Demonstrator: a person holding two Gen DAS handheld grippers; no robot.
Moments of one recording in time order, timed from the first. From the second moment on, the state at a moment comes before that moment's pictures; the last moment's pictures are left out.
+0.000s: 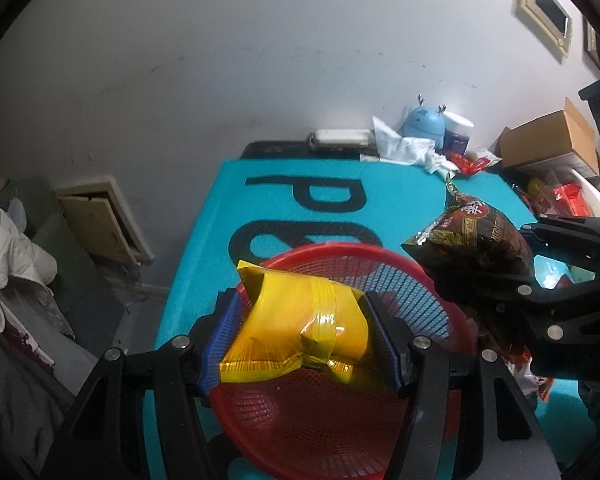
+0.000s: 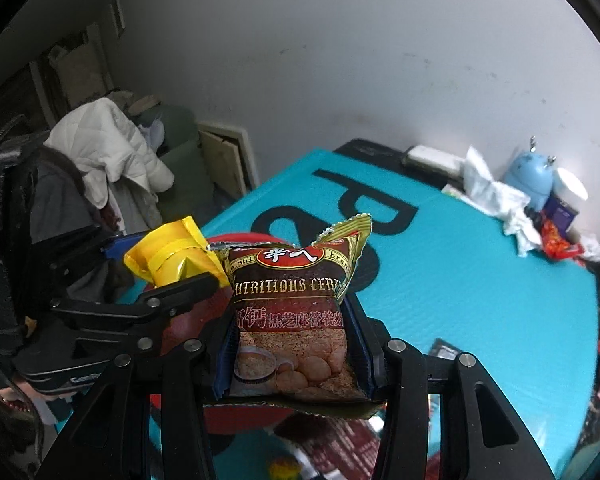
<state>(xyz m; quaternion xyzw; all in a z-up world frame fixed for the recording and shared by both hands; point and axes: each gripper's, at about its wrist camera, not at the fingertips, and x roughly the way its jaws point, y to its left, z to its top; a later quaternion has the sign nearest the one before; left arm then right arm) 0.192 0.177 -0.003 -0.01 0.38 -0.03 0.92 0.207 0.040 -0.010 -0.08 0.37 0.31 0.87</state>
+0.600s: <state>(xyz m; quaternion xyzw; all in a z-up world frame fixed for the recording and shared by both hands) 0.189 0.189 -0.007 -0.02 0.41 -0.01 0.91 0.204 0.052 -0.015 -0.09 0.38 0.31 0.87</state>
